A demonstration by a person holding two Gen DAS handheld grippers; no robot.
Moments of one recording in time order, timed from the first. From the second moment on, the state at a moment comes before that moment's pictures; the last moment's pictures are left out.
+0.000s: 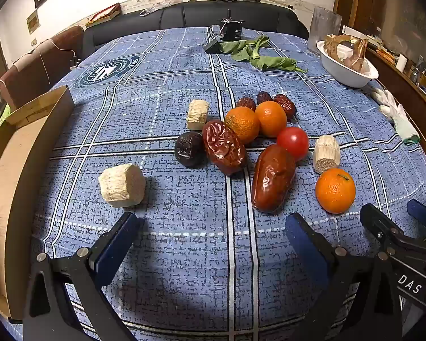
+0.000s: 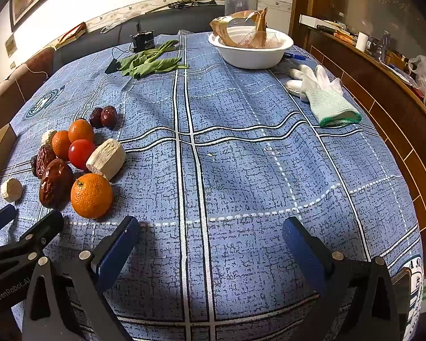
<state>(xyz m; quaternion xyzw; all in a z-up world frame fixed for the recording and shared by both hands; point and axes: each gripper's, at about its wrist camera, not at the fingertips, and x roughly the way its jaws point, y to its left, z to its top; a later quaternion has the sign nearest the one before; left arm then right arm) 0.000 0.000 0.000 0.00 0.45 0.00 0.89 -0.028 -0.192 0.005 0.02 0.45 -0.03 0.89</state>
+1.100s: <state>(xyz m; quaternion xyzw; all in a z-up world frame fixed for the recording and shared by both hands) -0.001 0.000 0.000 0.01 0.47 -0.02 0.88 -0.025 -0.195 0.005 0.03 0.46 -0.02 0.88</state>
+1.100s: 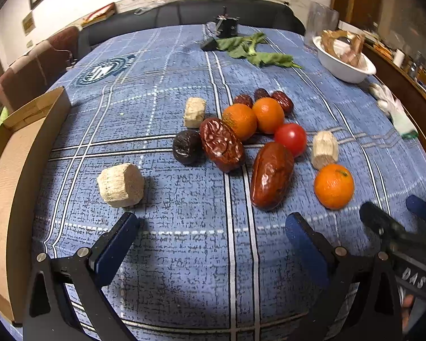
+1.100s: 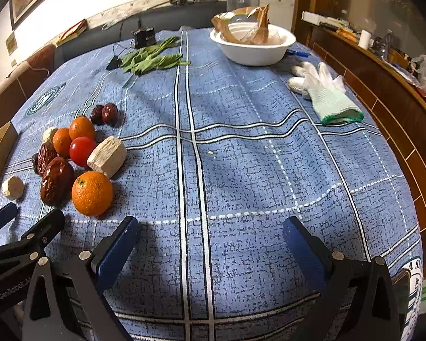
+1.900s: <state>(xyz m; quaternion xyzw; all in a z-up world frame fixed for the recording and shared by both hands) -0.105 0.068 0.123 -0.03 0.22 0.02 0.97 -0.102 -0.173 0.073 0.07 0.31 -0.05 0.95</state>
